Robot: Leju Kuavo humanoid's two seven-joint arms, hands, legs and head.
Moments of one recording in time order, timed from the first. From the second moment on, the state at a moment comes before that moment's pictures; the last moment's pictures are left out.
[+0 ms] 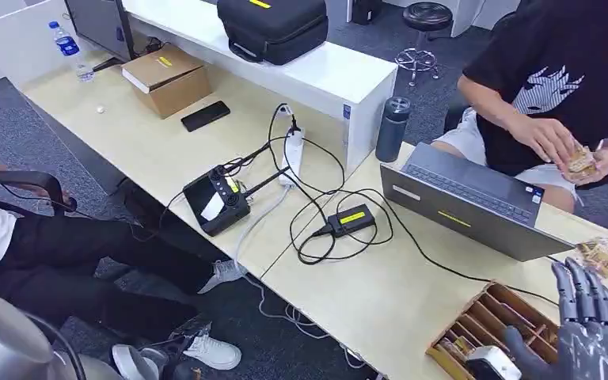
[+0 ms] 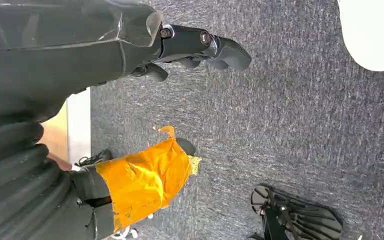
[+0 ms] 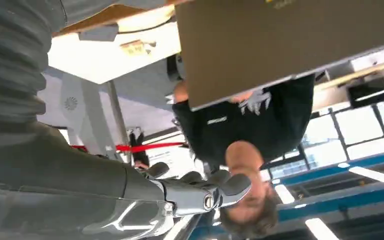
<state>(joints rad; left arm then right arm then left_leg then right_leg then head) -0.05 0.12 1.31 -0.24 -1.23 -0.14 0.05 -0.29 0.01 0.48 -1.46 1.09 -0.25 -0.18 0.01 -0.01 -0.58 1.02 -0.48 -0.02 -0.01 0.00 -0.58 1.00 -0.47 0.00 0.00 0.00</state>
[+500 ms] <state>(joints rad) -0.05 0.12 1.31 -0.24 -1.24 -0.14 0.05 -0.34 0.02 0.57 -1.34 1.18 -0.25 -0.11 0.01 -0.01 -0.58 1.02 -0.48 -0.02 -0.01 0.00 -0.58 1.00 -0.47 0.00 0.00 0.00</state>
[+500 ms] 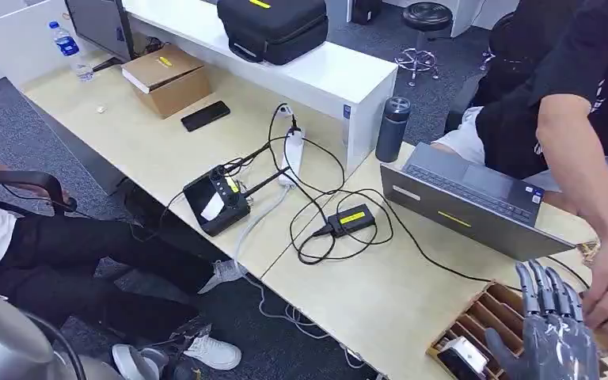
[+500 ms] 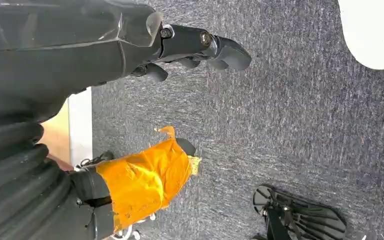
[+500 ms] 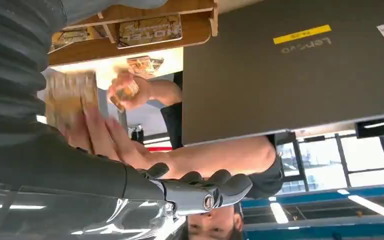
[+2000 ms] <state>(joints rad) -0.05 0.12 1.31 -0.24 -1.26 -0.15 0.05 -0.38 0.05 0.59 -1.23 1.23 -0.25 -0.08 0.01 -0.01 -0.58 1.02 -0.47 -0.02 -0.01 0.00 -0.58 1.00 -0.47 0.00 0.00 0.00</state>
